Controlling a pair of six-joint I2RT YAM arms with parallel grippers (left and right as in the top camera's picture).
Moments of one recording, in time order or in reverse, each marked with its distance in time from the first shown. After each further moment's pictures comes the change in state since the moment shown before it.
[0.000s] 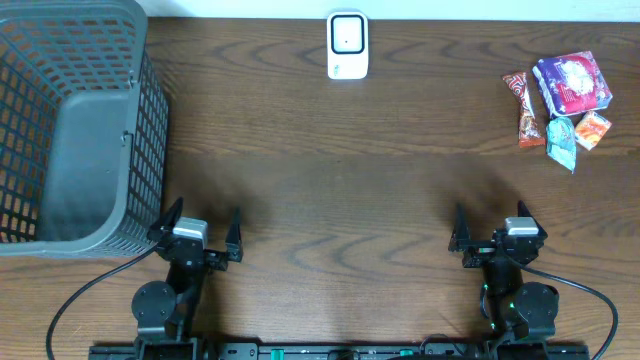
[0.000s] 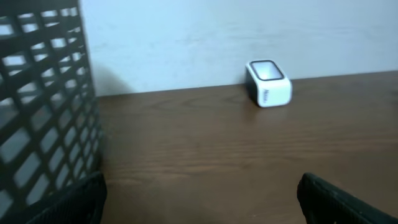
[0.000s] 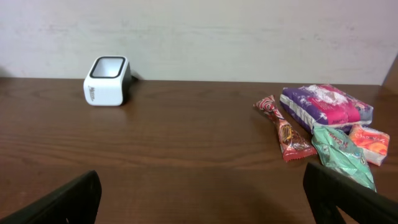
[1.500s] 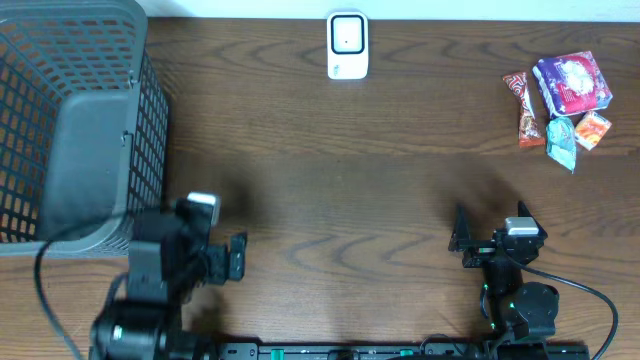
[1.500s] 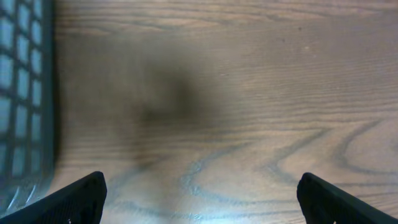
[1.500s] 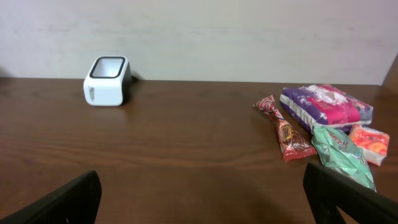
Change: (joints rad) left arm -0.135 0.594 0.627 -0.797 -0.076 -0.039; right arm 0.000 0.000 0.000 0.000 0.000 0.000
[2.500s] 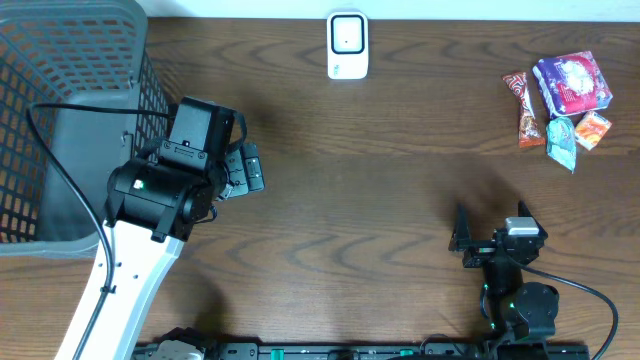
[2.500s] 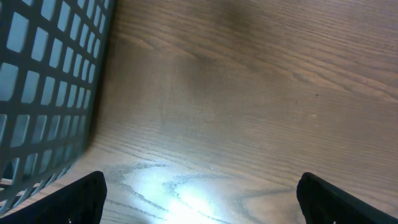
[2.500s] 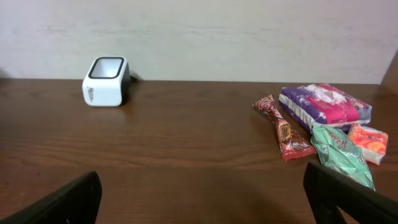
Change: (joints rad) left arm -0.201 0.647 0.718 -0.323 -0.306 -0.460; right arm 0.000 0.000 0.000 0.000 0.004 0.000
